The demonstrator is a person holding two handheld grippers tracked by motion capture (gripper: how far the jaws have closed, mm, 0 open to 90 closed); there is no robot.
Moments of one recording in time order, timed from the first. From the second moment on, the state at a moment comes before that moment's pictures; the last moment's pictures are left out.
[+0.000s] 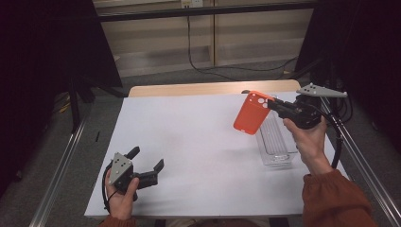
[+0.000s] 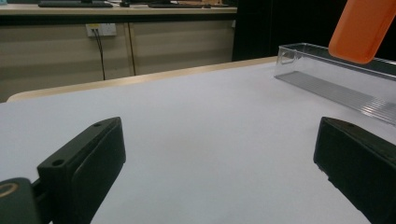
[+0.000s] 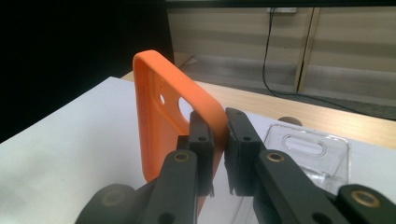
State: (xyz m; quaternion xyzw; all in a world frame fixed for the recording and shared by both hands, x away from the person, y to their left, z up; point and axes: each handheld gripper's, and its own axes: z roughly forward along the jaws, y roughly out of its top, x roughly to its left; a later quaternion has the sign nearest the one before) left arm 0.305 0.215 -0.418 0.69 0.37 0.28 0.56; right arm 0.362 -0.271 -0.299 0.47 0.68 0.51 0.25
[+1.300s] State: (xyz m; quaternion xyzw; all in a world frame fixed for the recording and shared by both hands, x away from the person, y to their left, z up) left arm 0.307 0.211 -0.428 0.68 0.37 0.25 0.58; right arm 0.396 -0.307 -0.276 0.47 0.67 0.48 0.32
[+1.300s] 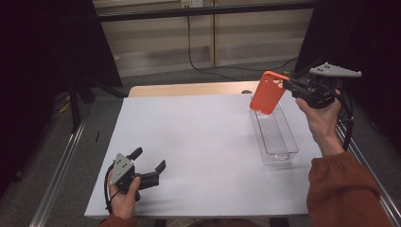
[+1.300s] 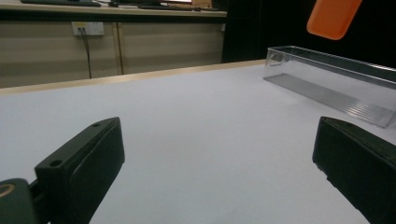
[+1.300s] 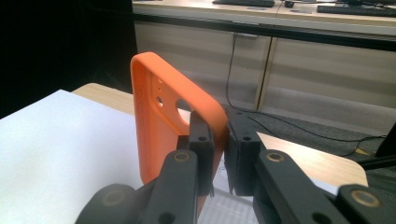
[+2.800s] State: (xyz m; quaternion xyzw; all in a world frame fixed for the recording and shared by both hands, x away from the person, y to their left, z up) left arm 0.309 0.213 -0.428 0.69 0.37 0.26 0.57; right arm 0.464 -0.323 -0.288 0.48 0.69 0.42 0.34
